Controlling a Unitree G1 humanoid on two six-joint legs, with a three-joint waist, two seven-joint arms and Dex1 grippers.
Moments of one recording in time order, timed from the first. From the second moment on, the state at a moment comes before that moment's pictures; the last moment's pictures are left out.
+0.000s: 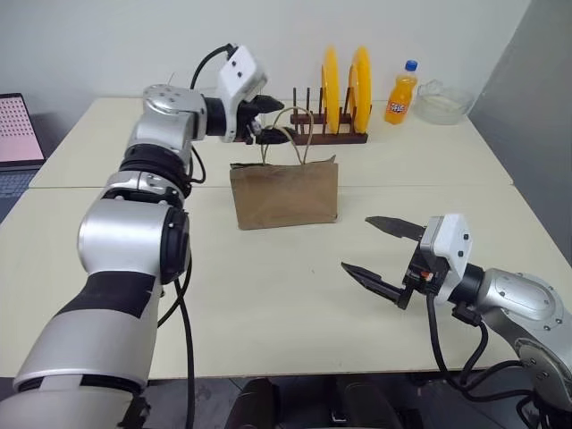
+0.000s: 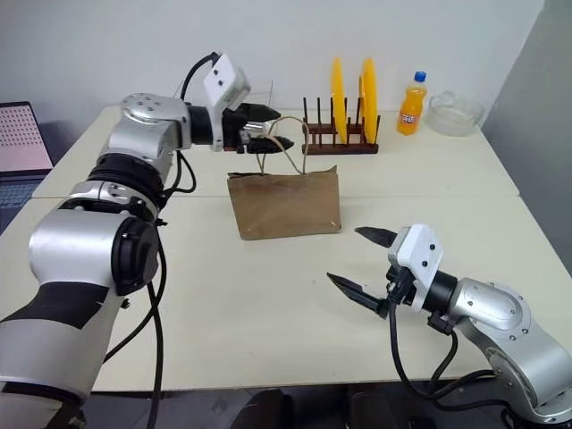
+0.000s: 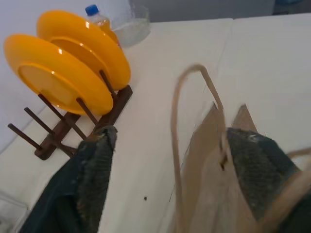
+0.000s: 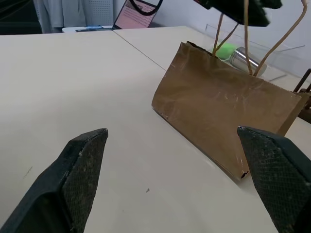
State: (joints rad) left arm -1.47 0.50 0.00 1.29 0.09 -0.08 -1.25; right arm -0.10 -0.66 -0.05 -0.78 0.57 0.60 0.62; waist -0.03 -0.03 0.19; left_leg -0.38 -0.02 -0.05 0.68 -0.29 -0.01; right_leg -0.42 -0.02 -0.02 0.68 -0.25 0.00
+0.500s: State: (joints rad) left arm -0.75 0.71 0.17 0.24 -0.19 0.39 -1.26; right arm -0.22 -0.64 0.01 -0.63 0.50 0.57 0.61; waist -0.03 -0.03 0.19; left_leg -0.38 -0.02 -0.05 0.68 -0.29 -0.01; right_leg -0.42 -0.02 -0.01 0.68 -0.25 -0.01
